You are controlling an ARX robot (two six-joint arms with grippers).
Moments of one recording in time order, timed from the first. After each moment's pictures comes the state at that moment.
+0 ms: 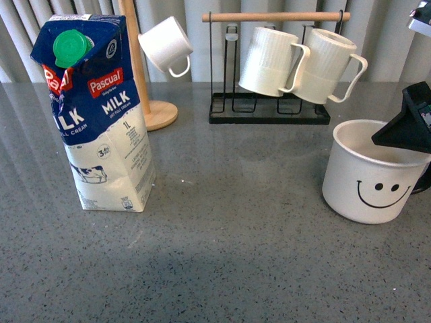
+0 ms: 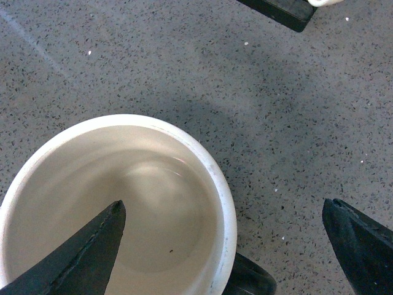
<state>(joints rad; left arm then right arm) 0.00 0.01 0.02 0.00 0.00 0.00 0.04 1.70 1.15 -0.29 -0.32 -0.40</state>
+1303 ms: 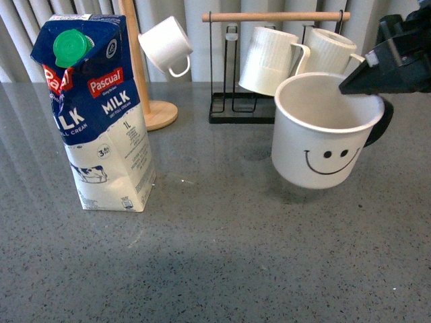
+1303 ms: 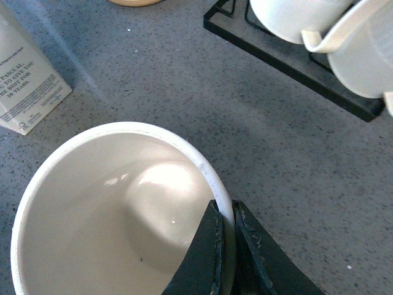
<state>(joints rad) 0.00 0.01 0.02 0.00 0.00 0.00 0.19 1.66 1.22 -0.29 -0.35 -0.30</state>
